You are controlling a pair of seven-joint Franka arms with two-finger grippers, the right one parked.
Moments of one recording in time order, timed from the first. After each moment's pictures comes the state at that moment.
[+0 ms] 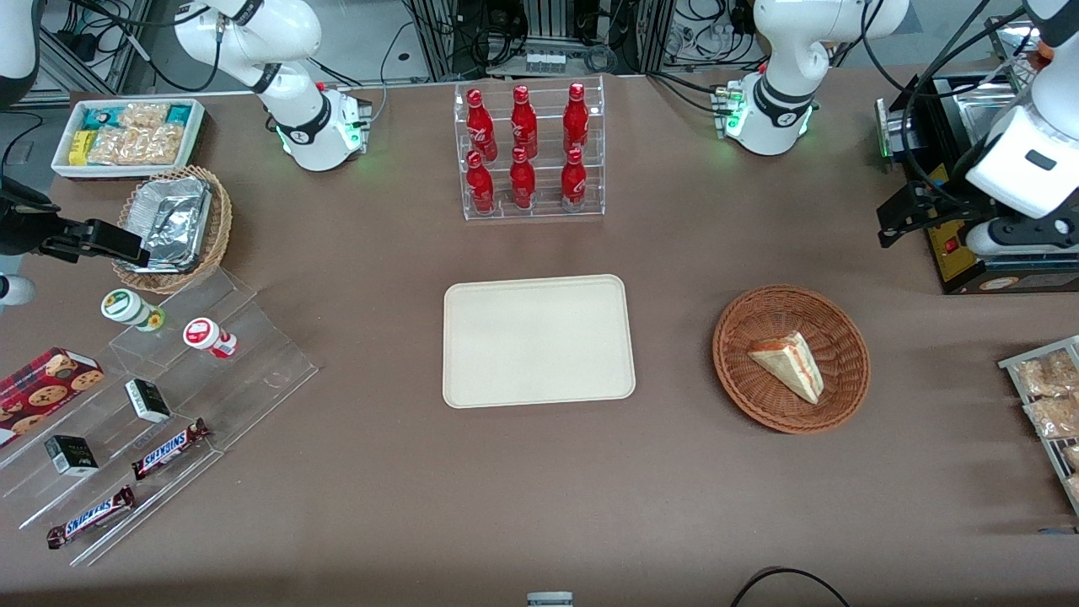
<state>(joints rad) -0.09 -0.03 -0.01 -1.57 0.01 1.56 -0.12</state>
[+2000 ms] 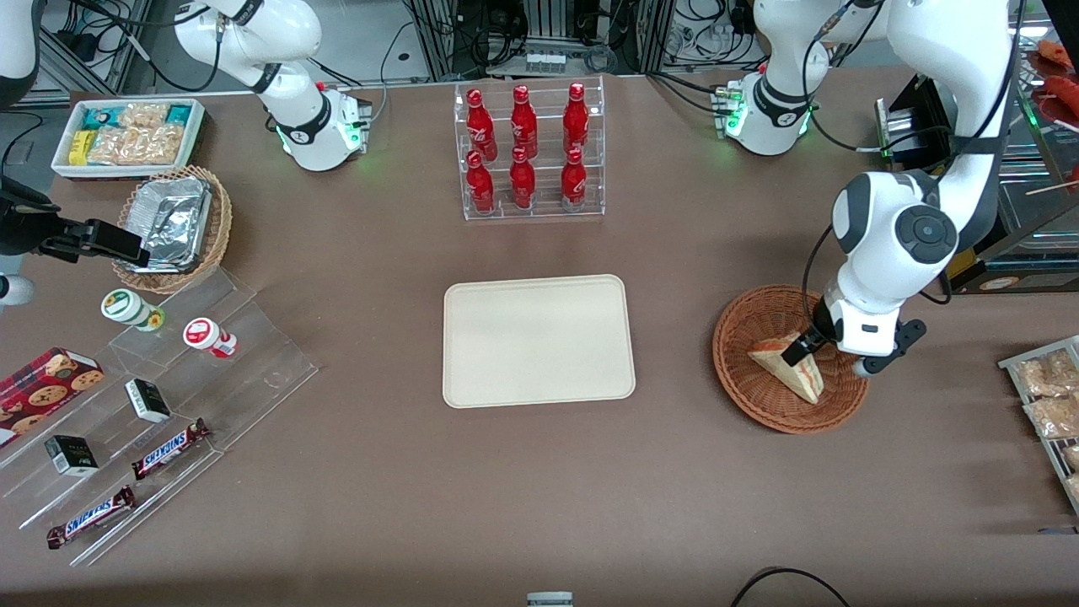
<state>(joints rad) -0.14 0.20 0.02 -2.18 0.01 2.48 -0.75</state>
